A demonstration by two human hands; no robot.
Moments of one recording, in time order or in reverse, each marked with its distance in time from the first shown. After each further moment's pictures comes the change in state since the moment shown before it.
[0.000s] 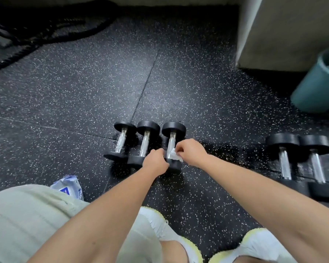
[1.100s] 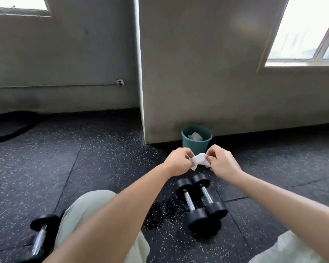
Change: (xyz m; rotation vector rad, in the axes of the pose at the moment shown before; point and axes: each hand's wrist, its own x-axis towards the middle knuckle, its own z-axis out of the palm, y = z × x) left_hand -0.195 0.370 -0.076 -0.206 -0.045 0.956; right_hand -0.350 0.115 -0.282 0.283 0.871 0.460
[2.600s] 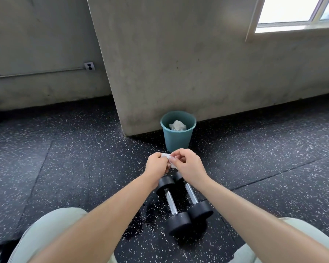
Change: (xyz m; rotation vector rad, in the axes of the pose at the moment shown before) left_hand 0.110 -0.027 0.086 -0.631 0.200 -0.432; right_hand 0.080 0.074 0.059 0.293 -0.049 -0.029
